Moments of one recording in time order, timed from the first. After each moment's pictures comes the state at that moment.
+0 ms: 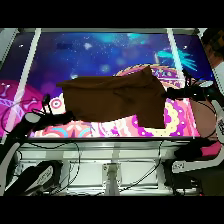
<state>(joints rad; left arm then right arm) 0.07 -0.98 0.47 0.79 -0.75 -1.27 -0.36 -1.57 1.12 -0.83 1.08 0.93</state>
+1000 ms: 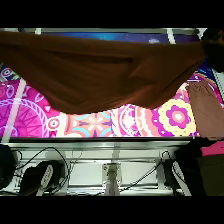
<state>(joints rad) 0.16 -0.54 0.97 0.76 -0.31 -1.28 -0.36 -0.67 1.12 -0.41 0.86 0.92</state>
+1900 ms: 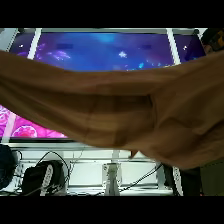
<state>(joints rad) 0.16 -0.35 0.98 0.71 -0.31 -1.30 -0.36 -0.38 1.29 -0.58 0.81 1.19</state>
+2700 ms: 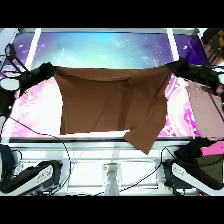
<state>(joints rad) 0.09 -1.18 0.98 0.71 -0.45 -1.20 -0.17 -1.18 1.08 -0.58 0.77 1.21</state>
